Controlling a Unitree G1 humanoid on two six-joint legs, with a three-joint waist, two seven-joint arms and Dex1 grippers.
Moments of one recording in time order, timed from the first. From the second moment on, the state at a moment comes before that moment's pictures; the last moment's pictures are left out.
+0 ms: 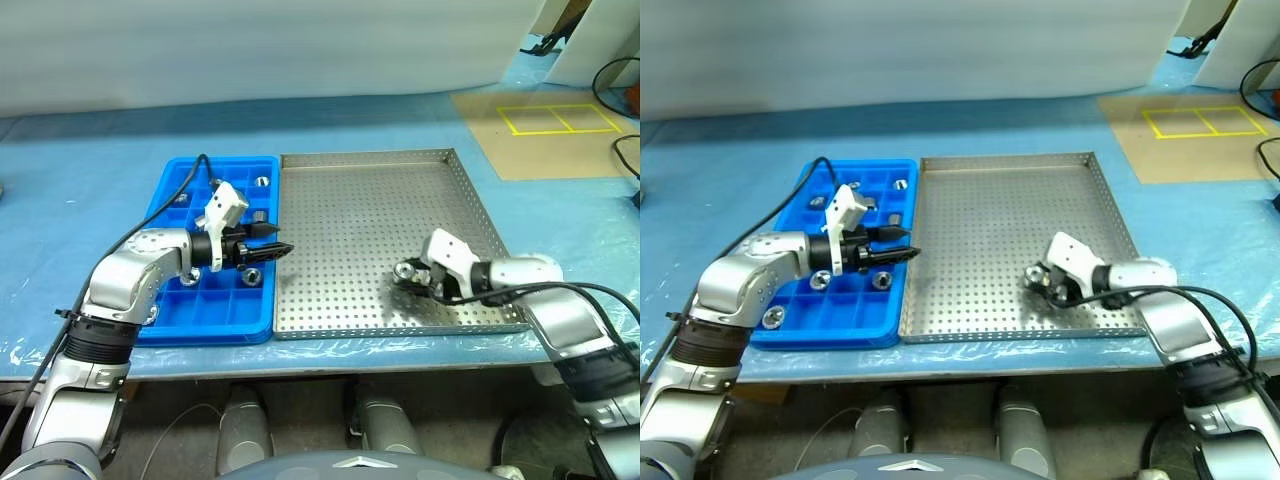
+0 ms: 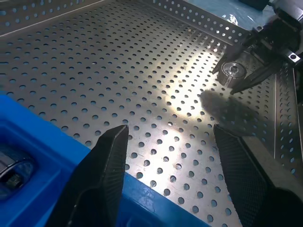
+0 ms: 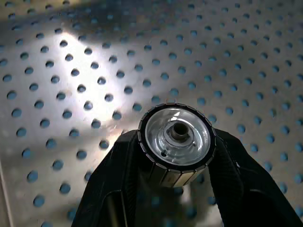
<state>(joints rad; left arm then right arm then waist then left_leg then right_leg) -0.45 0.63 -0.04 -0.08 -0.51 0.69 -0.96 -0.38 -0.70 0.17 -0.07 0.10 0.39 1.02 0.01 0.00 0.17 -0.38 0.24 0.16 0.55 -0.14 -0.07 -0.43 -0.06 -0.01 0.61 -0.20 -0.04</state>
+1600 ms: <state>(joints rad) -0.05 0.81 0.44 -0.48 -0.73 0.88 -0.71 -0.90 0.07 0.45 0.67 0.00 0.07 1.16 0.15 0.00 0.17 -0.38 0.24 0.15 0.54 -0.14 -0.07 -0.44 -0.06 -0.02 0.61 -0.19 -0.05</state>
